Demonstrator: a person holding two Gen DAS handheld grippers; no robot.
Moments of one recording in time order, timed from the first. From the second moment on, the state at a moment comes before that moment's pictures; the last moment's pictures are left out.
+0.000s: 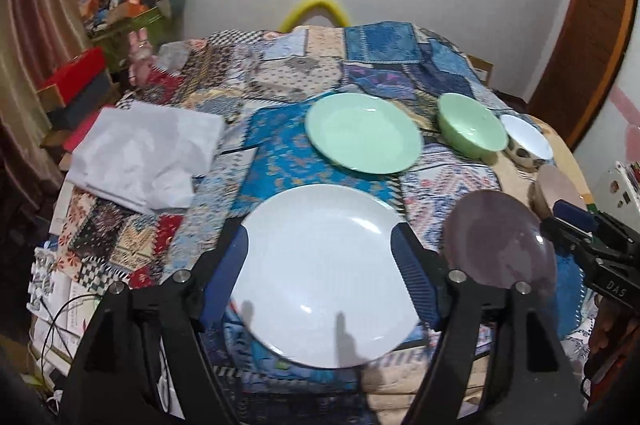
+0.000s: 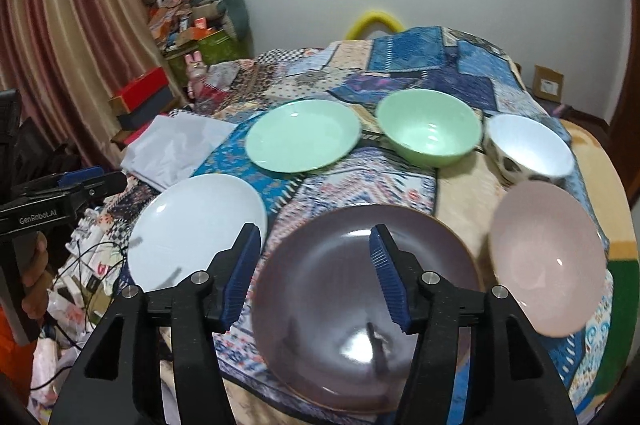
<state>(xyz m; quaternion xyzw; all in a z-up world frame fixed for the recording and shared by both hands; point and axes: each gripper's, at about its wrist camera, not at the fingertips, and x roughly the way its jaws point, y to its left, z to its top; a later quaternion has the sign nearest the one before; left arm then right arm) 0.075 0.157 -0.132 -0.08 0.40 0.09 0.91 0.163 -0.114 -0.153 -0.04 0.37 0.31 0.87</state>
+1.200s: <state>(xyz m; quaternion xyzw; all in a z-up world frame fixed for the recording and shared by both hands) 0.091 0.220 -0.242 -0.16 0.50 0.07 0.85 0.207 0.006 -0.238 -0.12 0.49 0.37 0.78</state>
